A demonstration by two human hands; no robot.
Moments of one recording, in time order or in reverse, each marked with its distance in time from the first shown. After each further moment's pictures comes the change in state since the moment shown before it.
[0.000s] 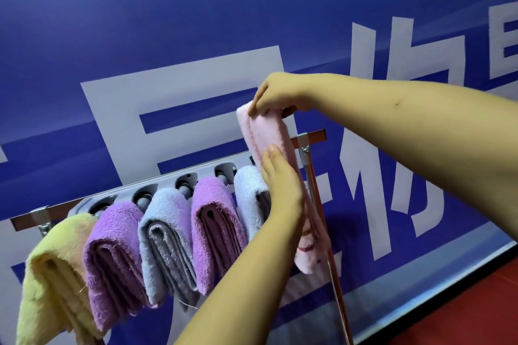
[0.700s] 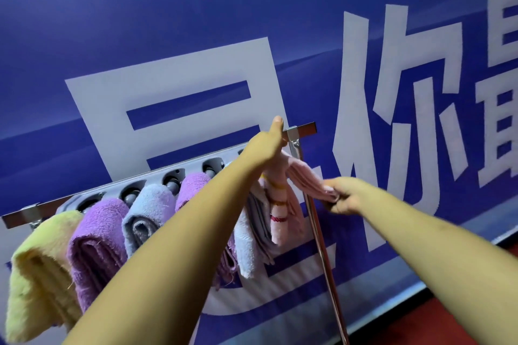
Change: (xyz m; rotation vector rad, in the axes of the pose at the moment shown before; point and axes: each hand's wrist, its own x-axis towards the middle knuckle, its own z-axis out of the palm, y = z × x) left_hand 0.044 0.044 0.004 0.885 -0.279 0.149; right_hand -0.058 0.216 0.094 1.164 0.103 0.829
